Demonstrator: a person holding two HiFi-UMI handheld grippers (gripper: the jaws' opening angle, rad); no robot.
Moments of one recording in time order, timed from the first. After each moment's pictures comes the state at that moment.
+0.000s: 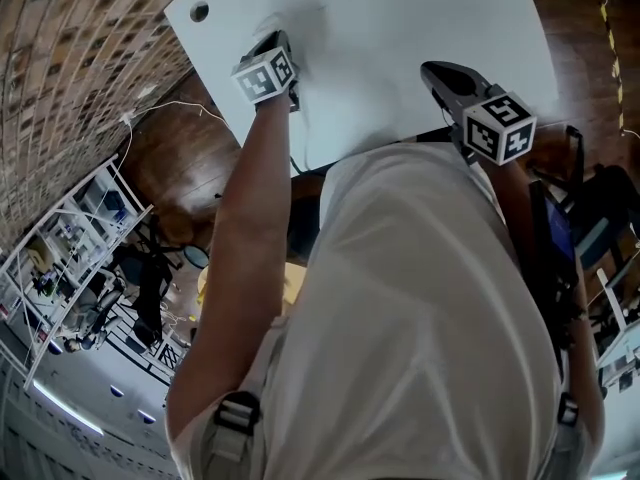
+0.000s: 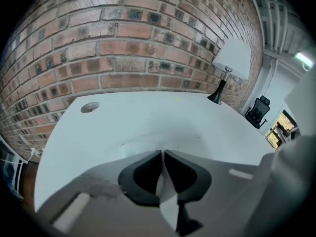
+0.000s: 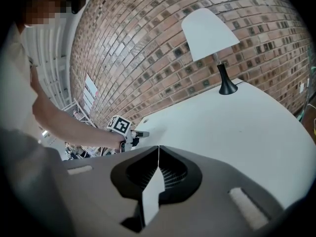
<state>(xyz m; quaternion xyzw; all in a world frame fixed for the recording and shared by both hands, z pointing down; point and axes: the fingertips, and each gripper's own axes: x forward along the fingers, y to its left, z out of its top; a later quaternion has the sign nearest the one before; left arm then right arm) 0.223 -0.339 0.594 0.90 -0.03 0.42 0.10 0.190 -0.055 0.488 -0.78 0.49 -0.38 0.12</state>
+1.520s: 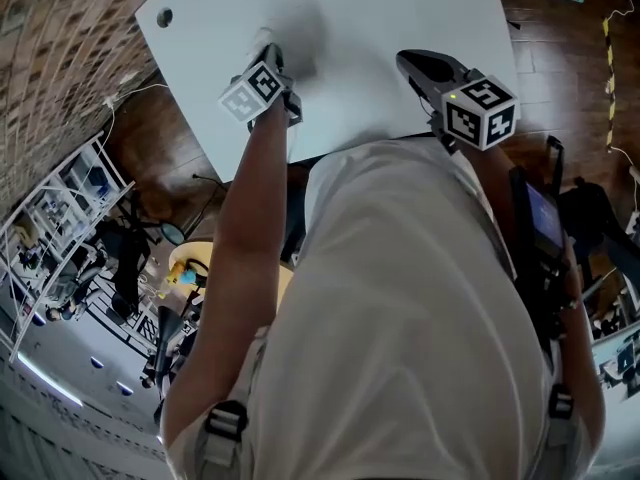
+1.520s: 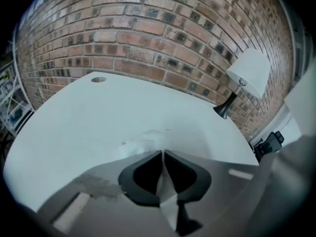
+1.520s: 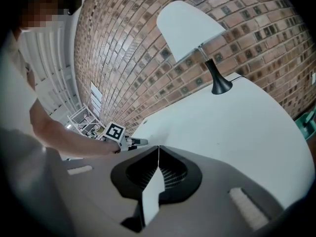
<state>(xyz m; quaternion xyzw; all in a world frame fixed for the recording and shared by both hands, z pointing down) 0.220 -0.250 0.602 0.87 -0.14 0.40 0.24 0.260 -0.001 0.503 -0.73 0.54 -0.40 0.14</state>
